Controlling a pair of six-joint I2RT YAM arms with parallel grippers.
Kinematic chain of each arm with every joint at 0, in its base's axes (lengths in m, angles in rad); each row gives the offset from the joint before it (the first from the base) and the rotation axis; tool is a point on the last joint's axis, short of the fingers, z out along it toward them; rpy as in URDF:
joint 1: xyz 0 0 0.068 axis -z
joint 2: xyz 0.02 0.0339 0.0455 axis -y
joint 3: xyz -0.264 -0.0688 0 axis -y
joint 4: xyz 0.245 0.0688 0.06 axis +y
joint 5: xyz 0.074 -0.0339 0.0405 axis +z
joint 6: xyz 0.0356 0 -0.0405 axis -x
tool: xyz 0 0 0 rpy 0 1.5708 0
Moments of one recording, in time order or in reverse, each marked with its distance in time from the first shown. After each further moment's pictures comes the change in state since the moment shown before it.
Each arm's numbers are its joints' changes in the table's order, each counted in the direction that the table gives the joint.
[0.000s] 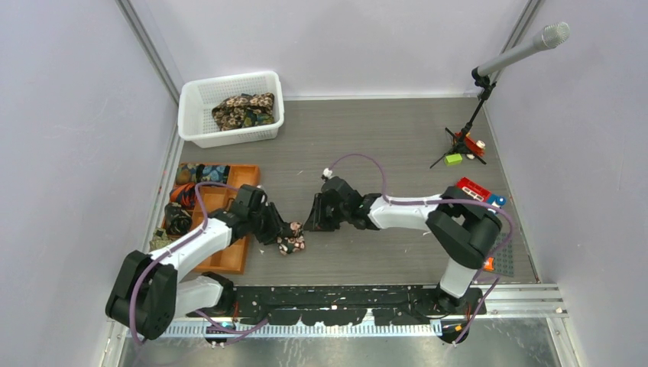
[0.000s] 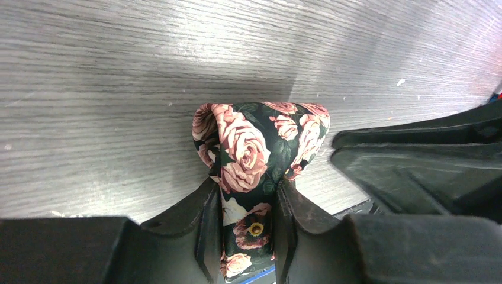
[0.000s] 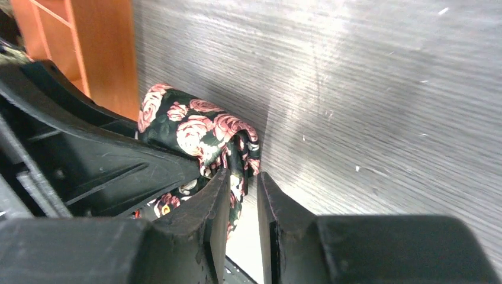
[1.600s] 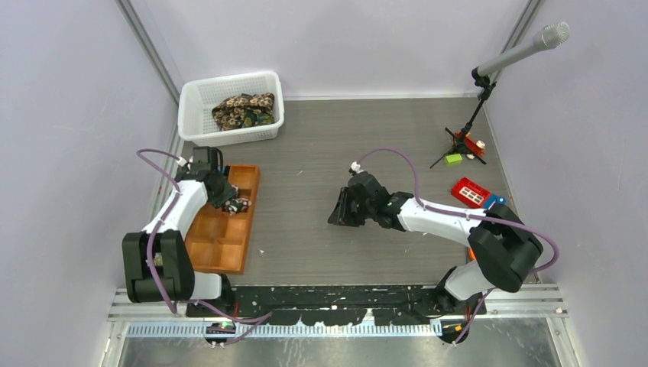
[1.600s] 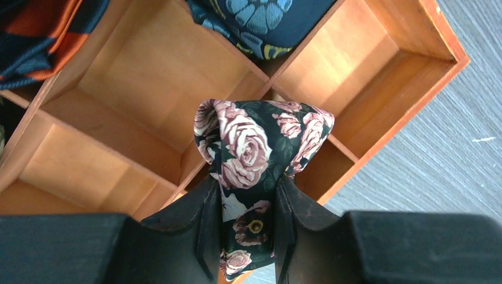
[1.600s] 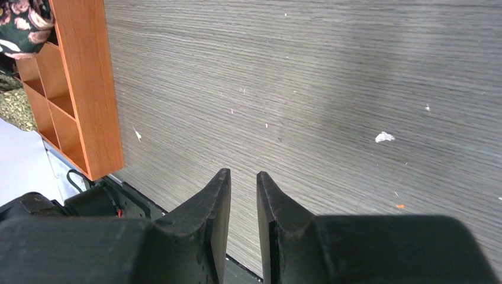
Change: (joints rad) left arm -0.467 -0.167 0.381 0.271 0.406 -0.243; right arm 0.114 0.278 -0.125 0.166 -0.060 0.068
